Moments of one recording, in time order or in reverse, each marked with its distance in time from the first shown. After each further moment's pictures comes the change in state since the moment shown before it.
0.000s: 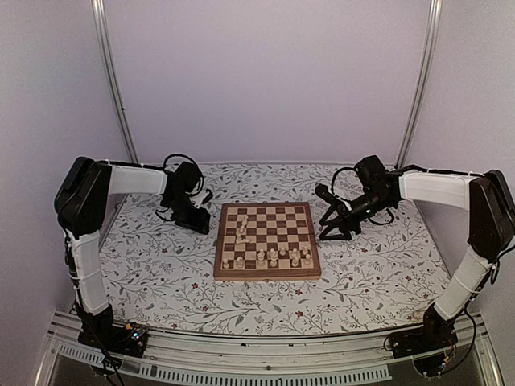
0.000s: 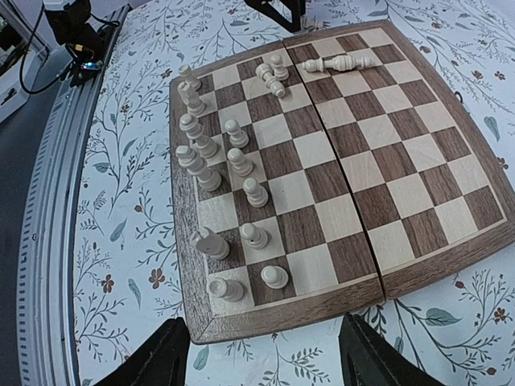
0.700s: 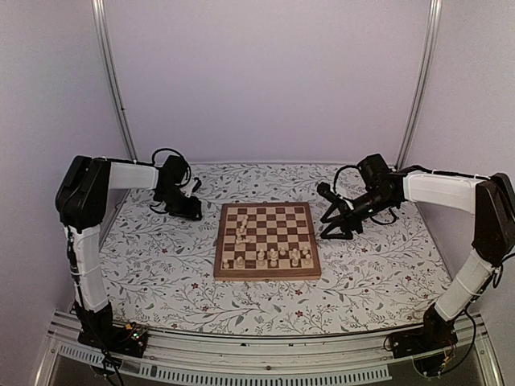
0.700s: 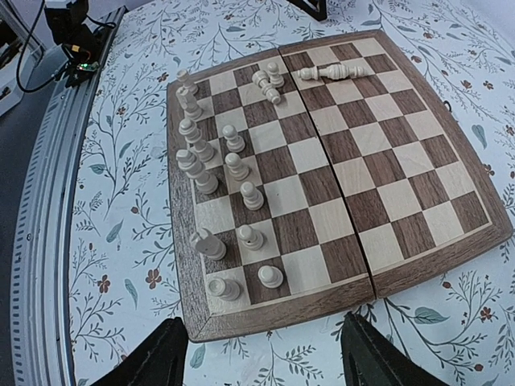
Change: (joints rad) left arm 0.115 0.060 0.051 0.121 0.032 0.003; right arm 0.000 -0.041 -0.023 0.023 0.016 0.003
